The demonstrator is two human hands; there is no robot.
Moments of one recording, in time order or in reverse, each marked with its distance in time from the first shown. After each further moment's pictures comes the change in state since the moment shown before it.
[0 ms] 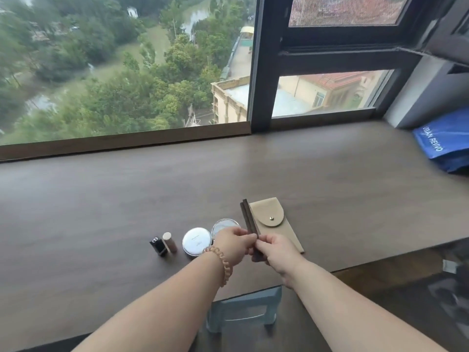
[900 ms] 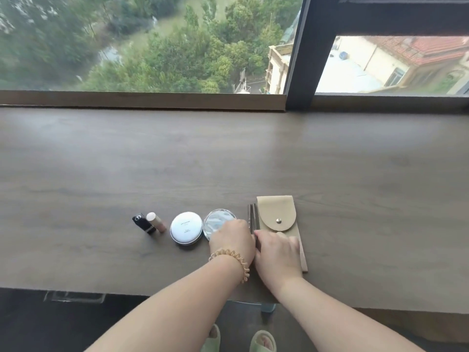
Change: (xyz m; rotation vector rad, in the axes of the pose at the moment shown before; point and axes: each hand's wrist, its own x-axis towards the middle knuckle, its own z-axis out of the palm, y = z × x) left_hand 0.058 0.002 0.054 0.883 0.424 -0.048; right_hand 0.073 0.030 -0.032 -1.144 0.192 -0.538
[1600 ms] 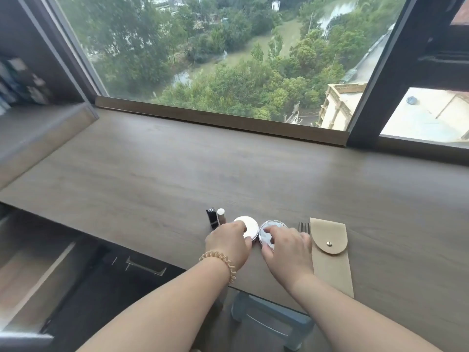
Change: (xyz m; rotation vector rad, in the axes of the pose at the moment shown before) left_hand -0.055 -0.100 -0.062 -0.117 0.237 -0.119; right_hand -0.002 -0.083 -0.018 0.083 0.065 -0.308
